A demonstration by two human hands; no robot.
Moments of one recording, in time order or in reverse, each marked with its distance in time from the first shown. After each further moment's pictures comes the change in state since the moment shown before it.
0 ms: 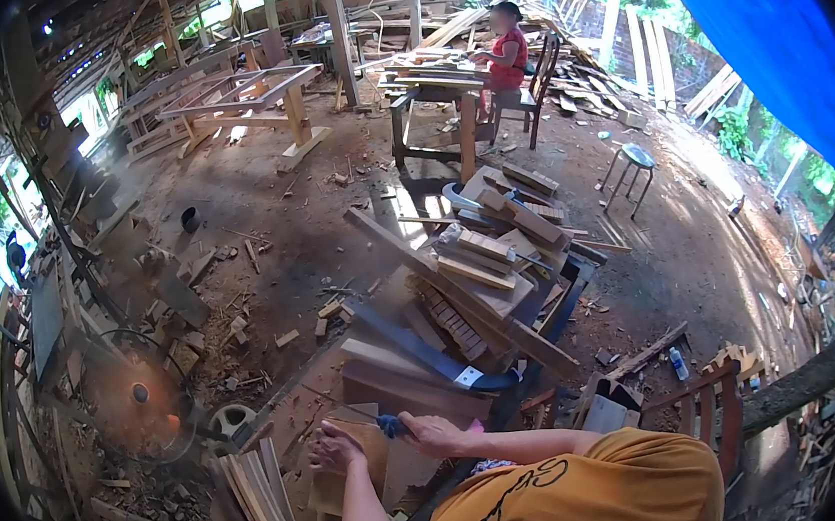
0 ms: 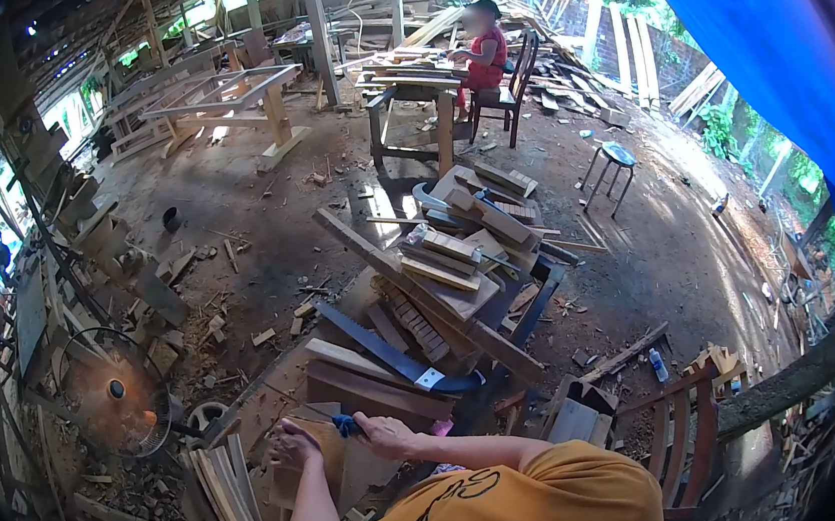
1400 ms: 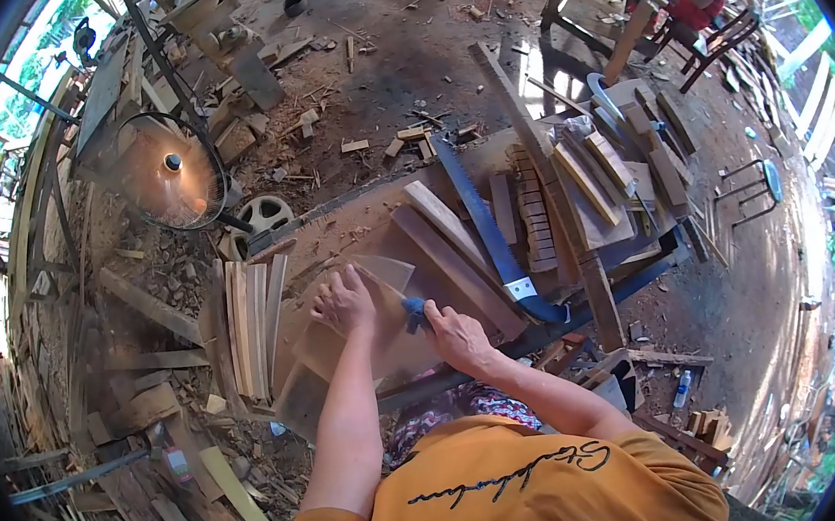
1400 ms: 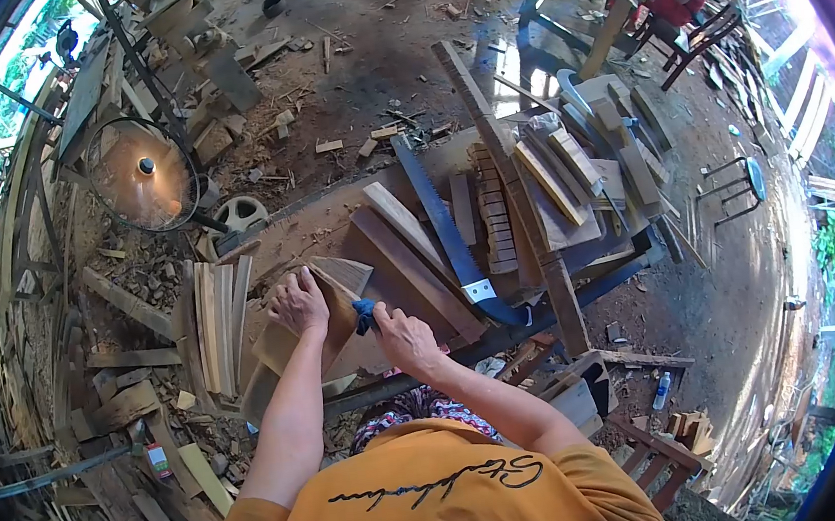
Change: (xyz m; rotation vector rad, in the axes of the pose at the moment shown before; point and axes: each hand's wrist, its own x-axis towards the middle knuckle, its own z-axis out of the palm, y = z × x) left_hand 0.002 0.012 -0.016 0.112 0.012 -0.019; right_hand 0.012 0.011 -0.007 -0.247 -0.040 -0.147
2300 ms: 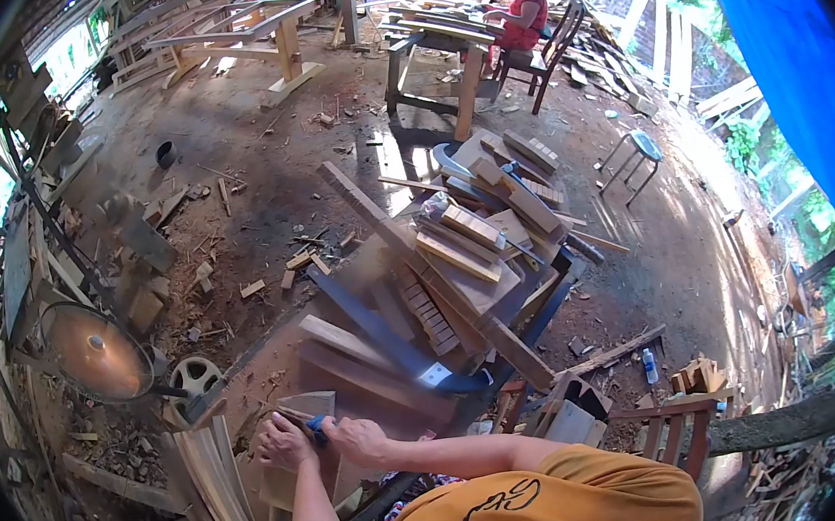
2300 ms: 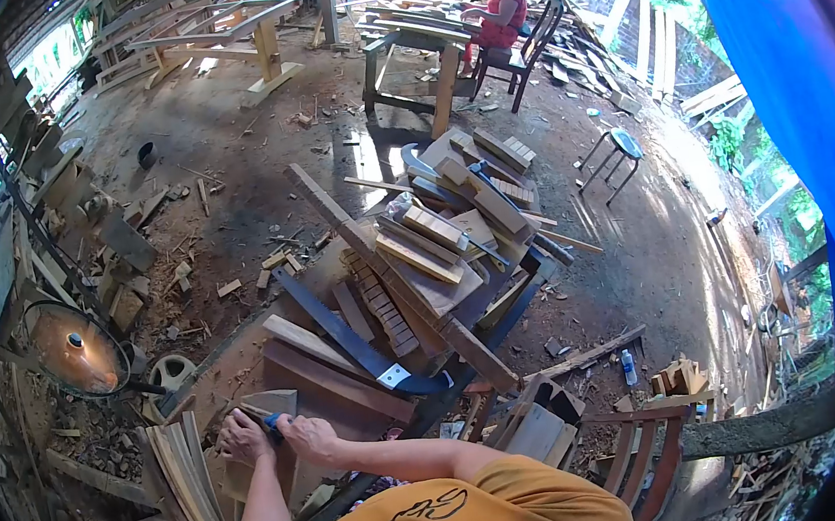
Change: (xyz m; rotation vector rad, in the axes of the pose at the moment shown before) left_hand 0.002 -0.003 0.008 0.016 0.052 0.048; right_hand 0.047 -0.029 0.022 -0.071 -0.124 0.082
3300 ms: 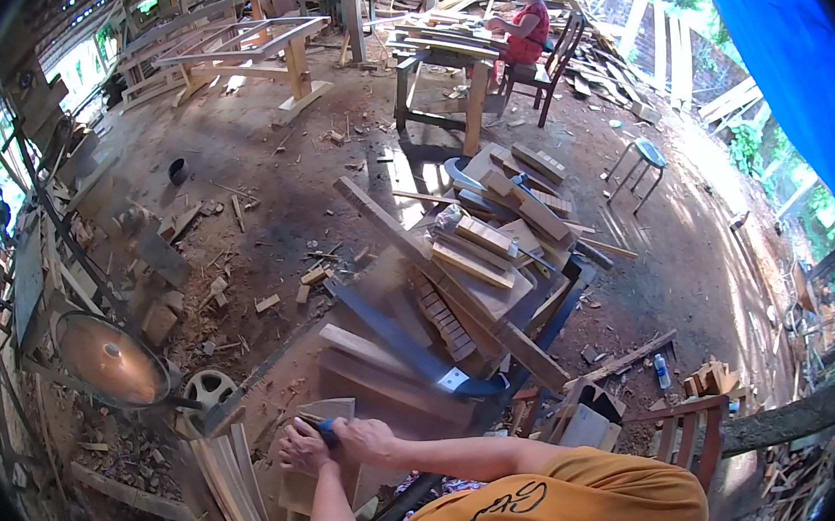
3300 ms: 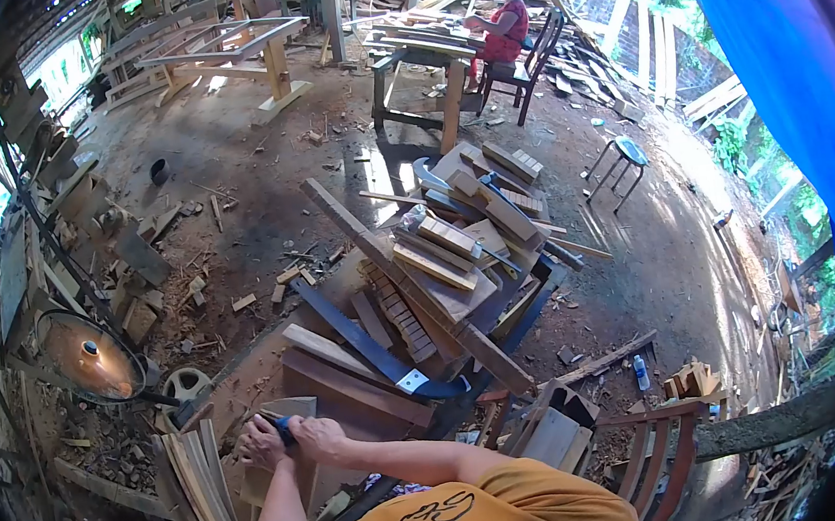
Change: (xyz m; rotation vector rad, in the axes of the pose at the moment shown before) left_hand 0.001 -0.002 0.001 0.021 -0.021 -0.015; right_hand 0.018 -0.011 0.007 0.077 0.062 -0.025
